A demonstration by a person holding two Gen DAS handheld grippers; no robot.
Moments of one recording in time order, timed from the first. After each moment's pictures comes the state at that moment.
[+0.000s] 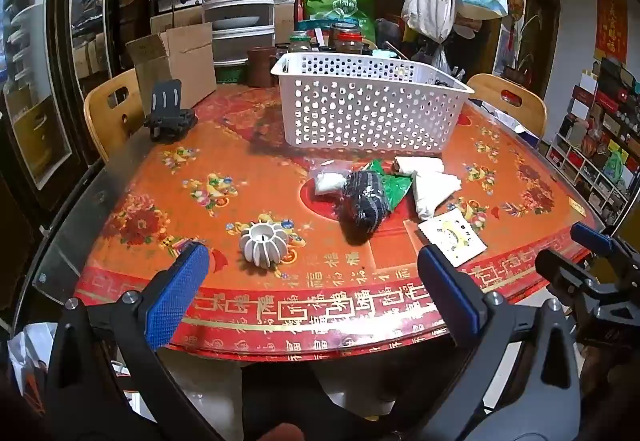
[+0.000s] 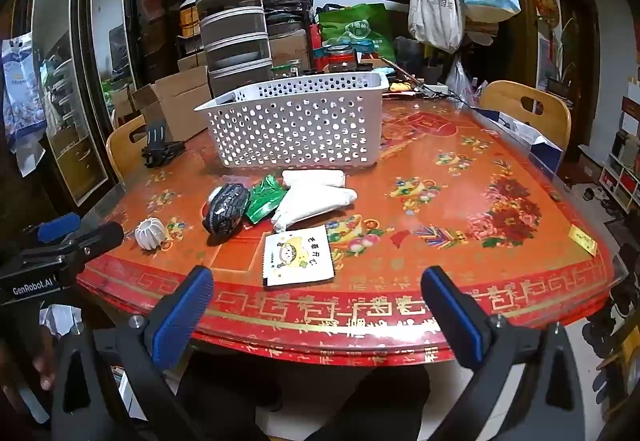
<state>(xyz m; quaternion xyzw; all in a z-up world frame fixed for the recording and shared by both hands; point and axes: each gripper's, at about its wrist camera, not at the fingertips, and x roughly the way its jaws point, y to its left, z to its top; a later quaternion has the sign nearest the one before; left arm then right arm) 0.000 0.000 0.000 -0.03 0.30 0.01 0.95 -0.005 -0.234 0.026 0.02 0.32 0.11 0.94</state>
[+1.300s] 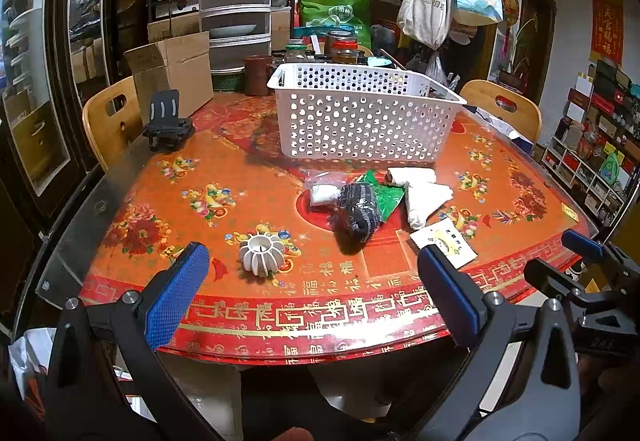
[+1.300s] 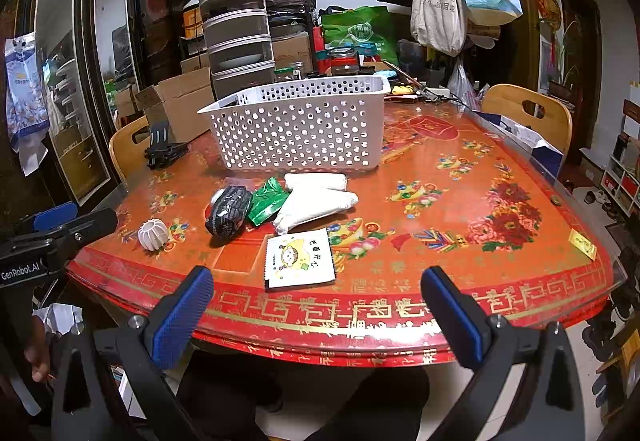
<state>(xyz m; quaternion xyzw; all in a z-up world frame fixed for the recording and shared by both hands) -0.004 -0.001 0.012 -0.03 0.30 0.00 0.95 -0.006 -0.234 0.028 0.02 0.31 0.11 0.94</state>
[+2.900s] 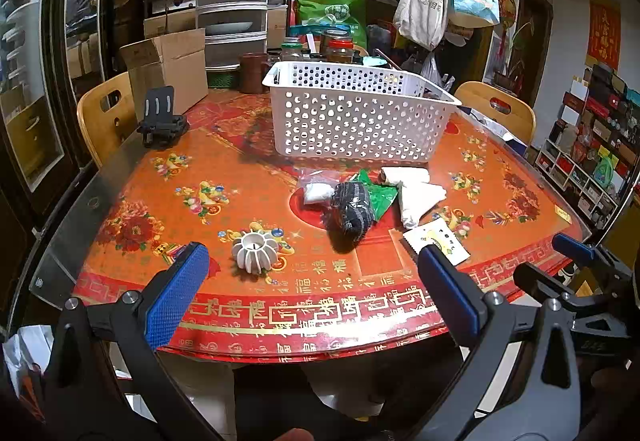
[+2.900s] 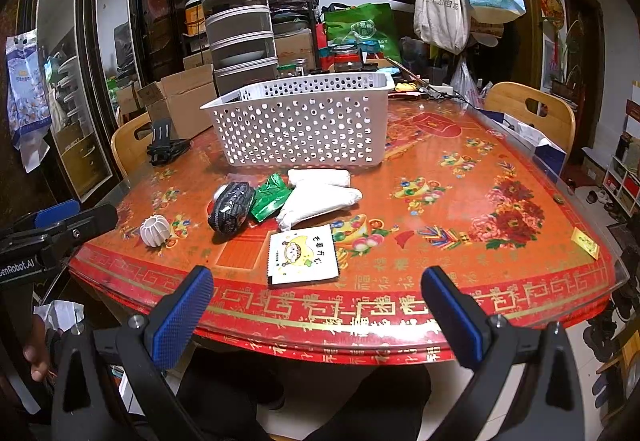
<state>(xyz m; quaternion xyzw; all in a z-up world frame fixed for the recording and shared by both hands) -0.006 -0.005 0.011 -0.03 0.30 -0.01 0.95 -0.006 -0.233 0.025 0.02 0.31 0.12 0.94</state>
